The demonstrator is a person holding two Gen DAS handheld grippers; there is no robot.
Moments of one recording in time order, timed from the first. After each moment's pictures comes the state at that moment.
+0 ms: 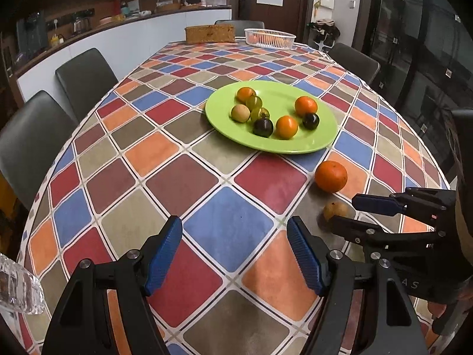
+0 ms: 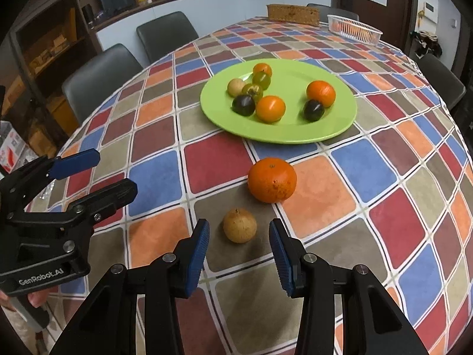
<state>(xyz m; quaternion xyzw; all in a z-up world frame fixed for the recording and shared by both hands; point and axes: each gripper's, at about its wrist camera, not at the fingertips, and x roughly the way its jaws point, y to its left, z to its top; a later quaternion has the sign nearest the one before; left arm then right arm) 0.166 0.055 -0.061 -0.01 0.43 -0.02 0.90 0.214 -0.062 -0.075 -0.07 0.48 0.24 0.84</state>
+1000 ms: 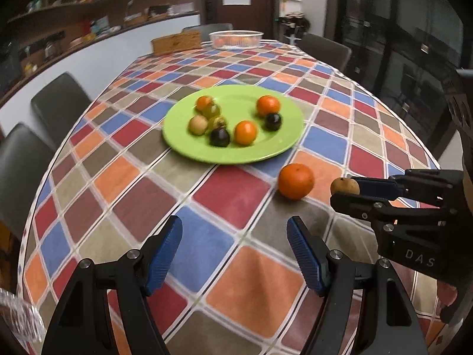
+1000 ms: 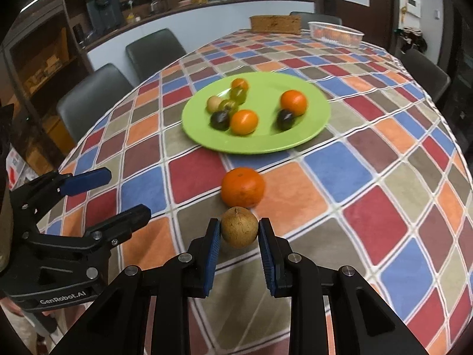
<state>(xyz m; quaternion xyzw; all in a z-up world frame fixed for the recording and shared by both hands) 0.182 0.013 -0.057 0.05 0.42 -0.08 0.90 0.214 -0.097 -0.059 -0.03 0.45 0.21 0.87</state>
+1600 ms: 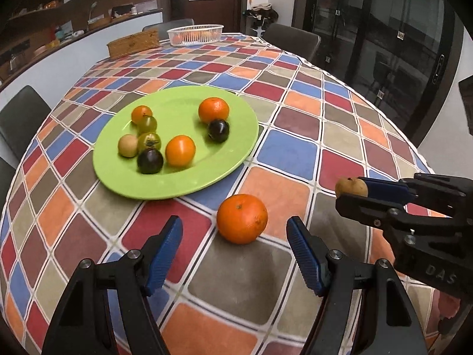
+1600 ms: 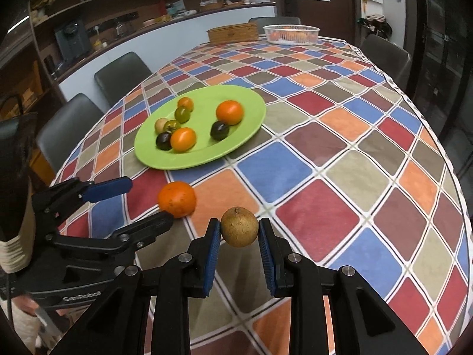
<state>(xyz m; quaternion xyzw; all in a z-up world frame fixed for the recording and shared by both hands) 0.232 -0.040 -0.076 0.05 0.43 -0.15 0.89 0.226 -0.153 -0.059 0.02 0.44 0.15 0.89</state>
